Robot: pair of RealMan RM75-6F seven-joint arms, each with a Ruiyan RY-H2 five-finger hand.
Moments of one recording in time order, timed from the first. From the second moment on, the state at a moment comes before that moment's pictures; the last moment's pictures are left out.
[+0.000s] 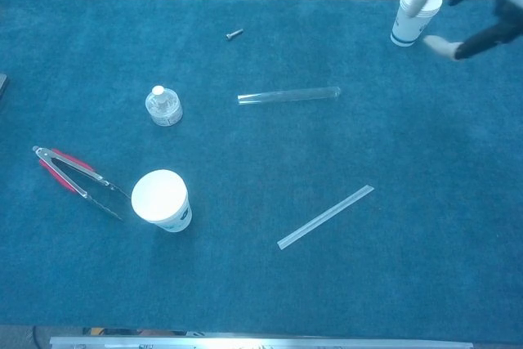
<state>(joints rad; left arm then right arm) -0.15 -0.79 -0.07 -1.85 1.52 1.48 0.02 0.52 -1.07 0.24 -2.06 -1.06 1.05 -0.32</state>
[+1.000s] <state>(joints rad) -0.14 -0.78 -0.05 -1.86 1.57 1.47 0.02 1.01 -1.64 0.20 -1.53 -0.51 1.03 -0.85</state>
